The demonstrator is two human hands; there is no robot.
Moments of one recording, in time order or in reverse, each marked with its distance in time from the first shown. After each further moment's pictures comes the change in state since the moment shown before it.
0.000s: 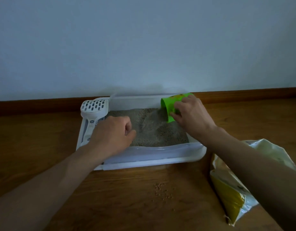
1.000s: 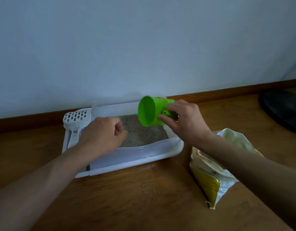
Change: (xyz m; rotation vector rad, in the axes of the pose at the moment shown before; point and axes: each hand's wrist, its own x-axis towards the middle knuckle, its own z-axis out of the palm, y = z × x) left_hand -0.008 0.029 -0.016 -0.033 0.032 0.093; right_hand -0.051 -0.016 -0.064 0.281 0.191 0.155
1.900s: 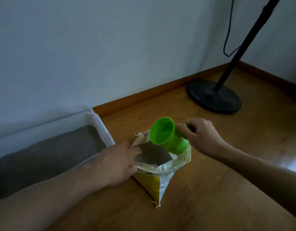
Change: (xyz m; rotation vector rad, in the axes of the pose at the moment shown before) left_hand 0.017 0.180 0.110 0.260 -0.465 0.683; right_hand -0.145 0.096 -0.161 -0.032 -0.025 0.651
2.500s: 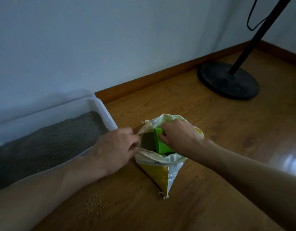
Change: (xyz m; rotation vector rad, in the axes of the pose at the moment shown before) left_hand 0.006 -0.022 0.012 -0.146 0.159 0.024; right_hand 0.029 -0.010 0.091 -0.606 -0.342 -0.074
